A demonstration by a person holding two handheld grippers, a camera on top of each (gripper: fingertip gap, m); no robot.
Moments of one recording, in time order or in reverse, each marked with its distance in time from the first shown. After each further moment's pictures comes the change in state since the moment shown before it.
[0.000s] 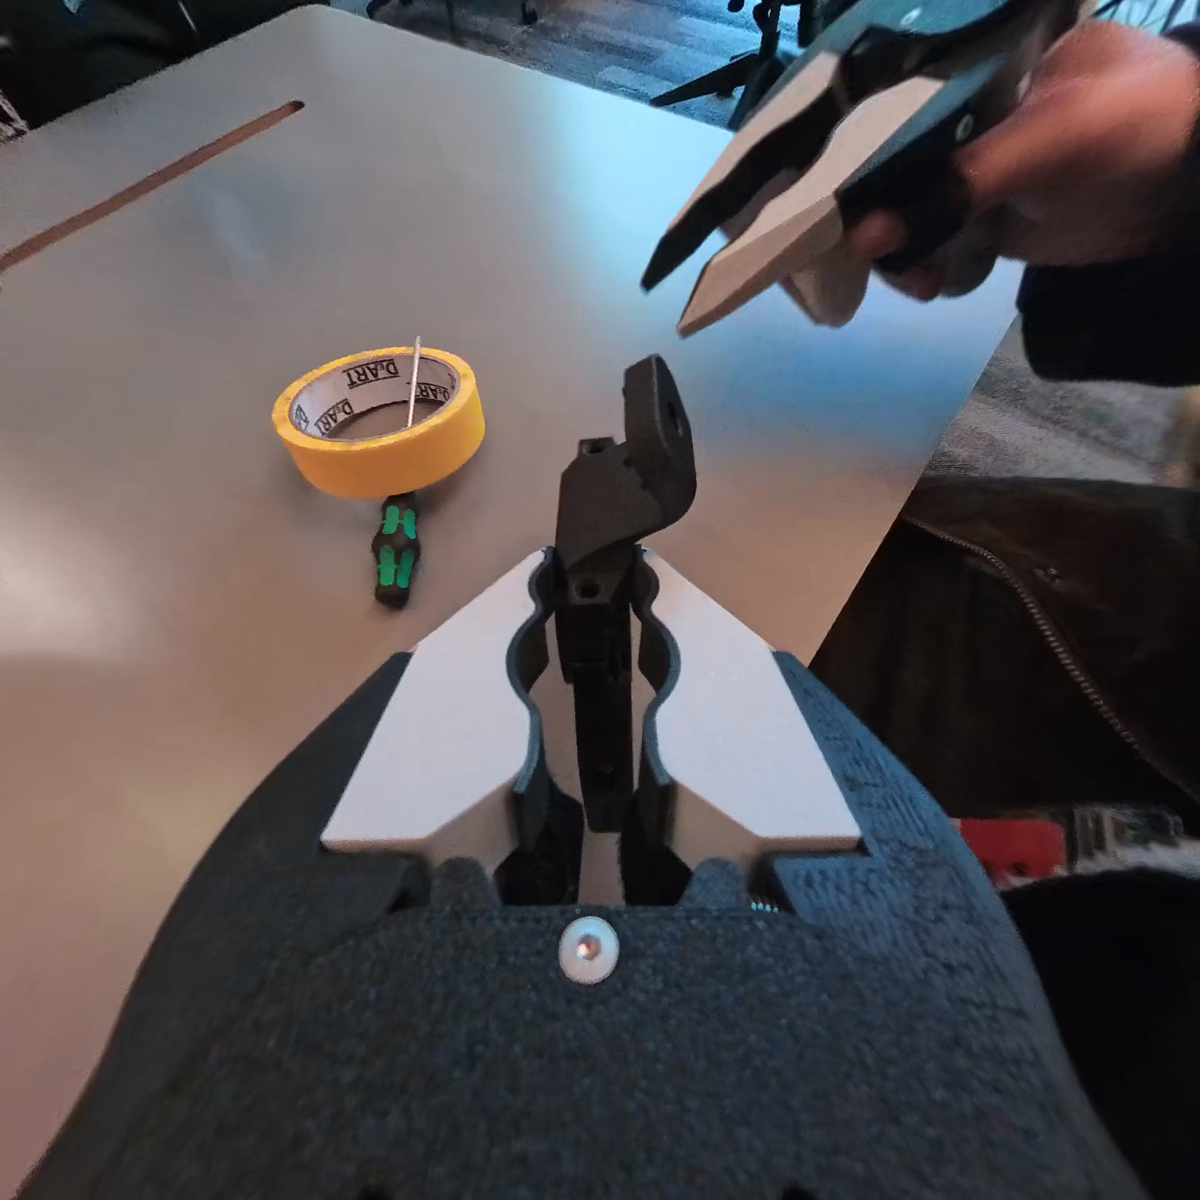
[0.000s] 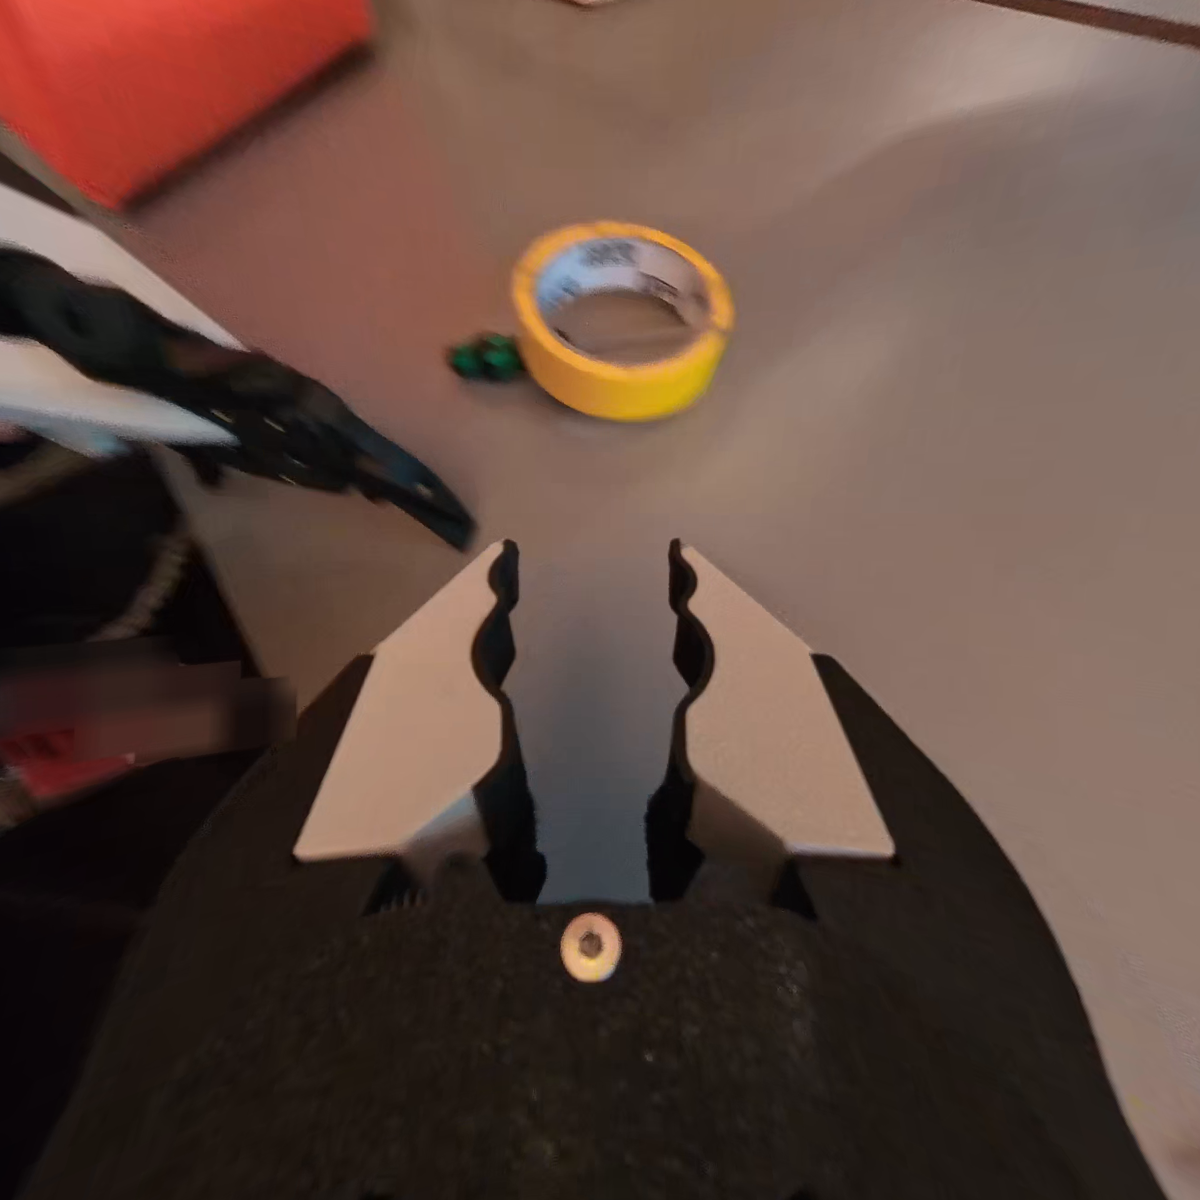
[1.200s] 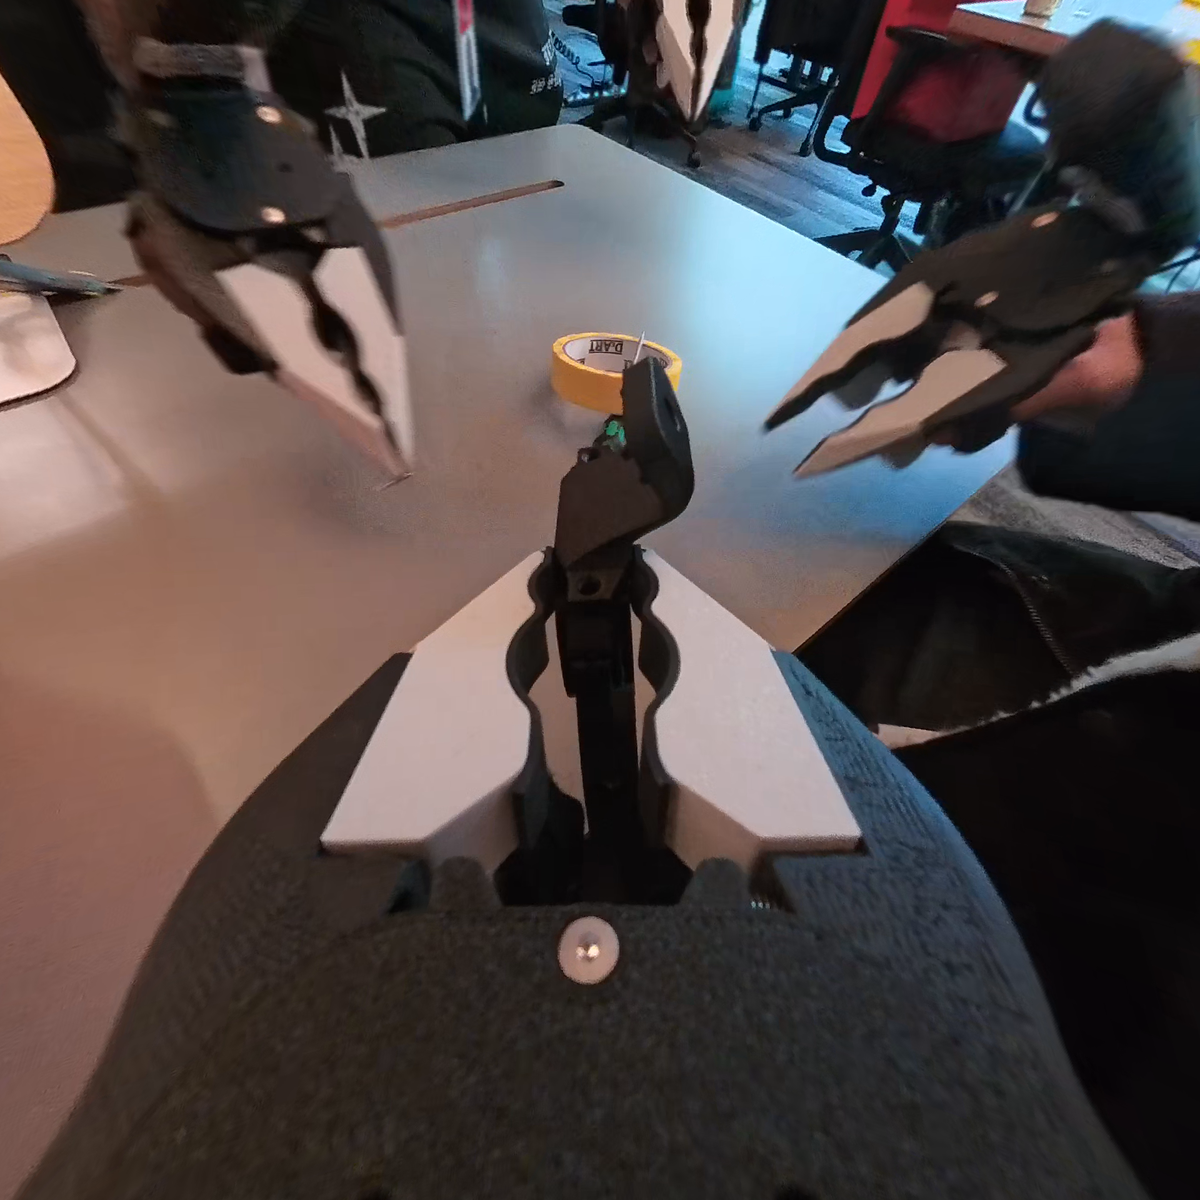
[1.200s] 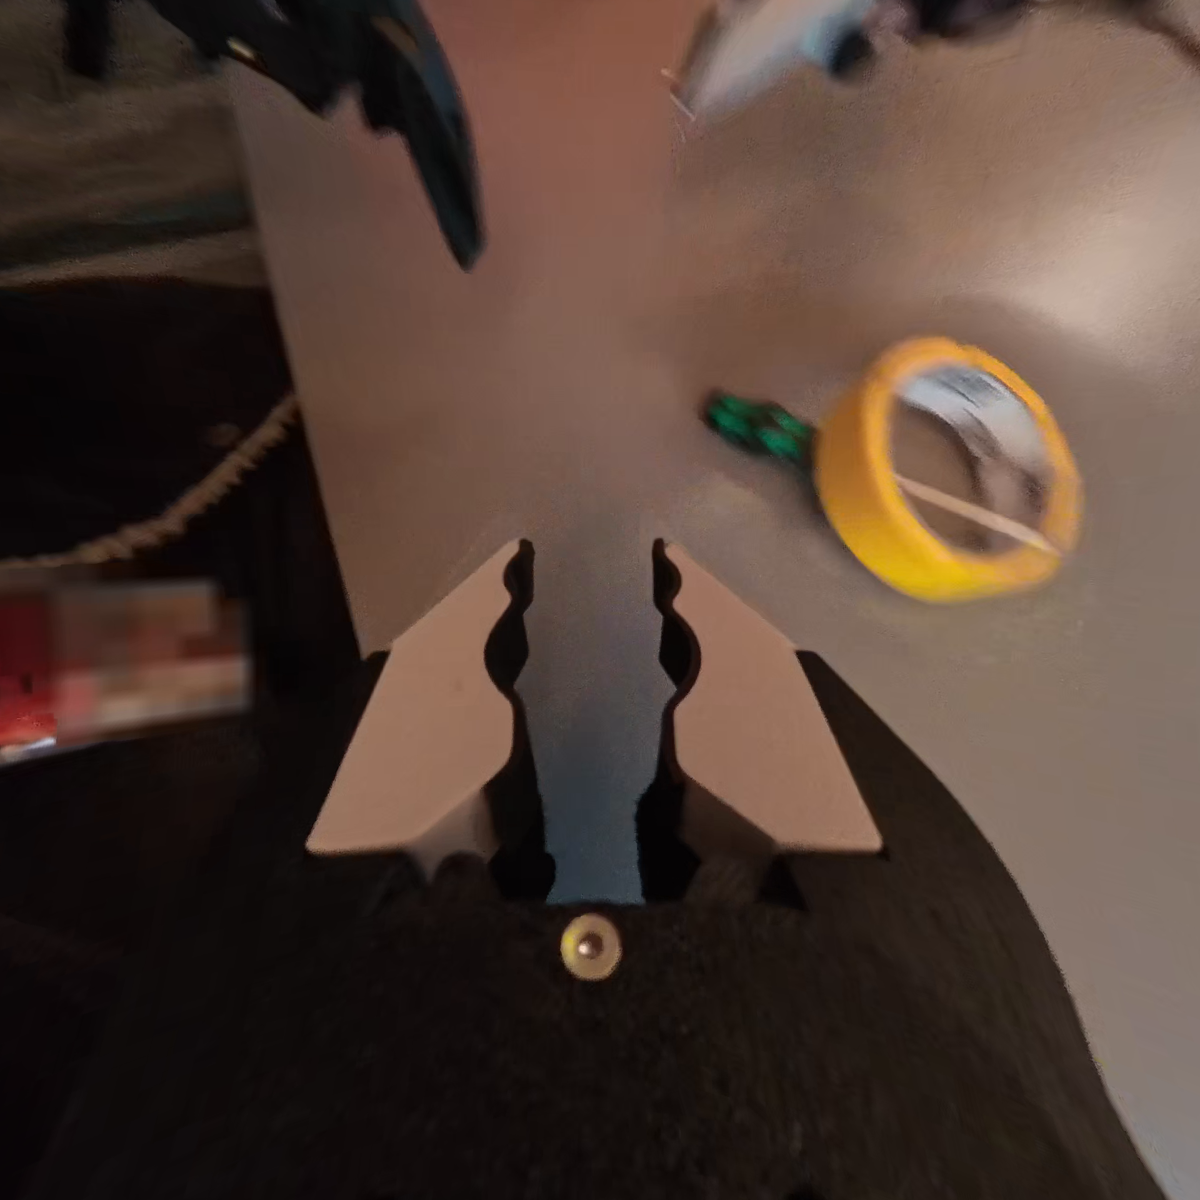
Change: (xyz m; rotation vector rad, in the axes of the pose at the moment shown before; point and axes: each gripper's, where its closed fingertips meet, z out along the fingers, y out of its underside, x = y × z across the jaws) left arm -0.068 0.030 -0.139 0.139 -0.169 -0.205; right arm -0.100 -0.001 0.058 -0.115 -0.104 -0.378
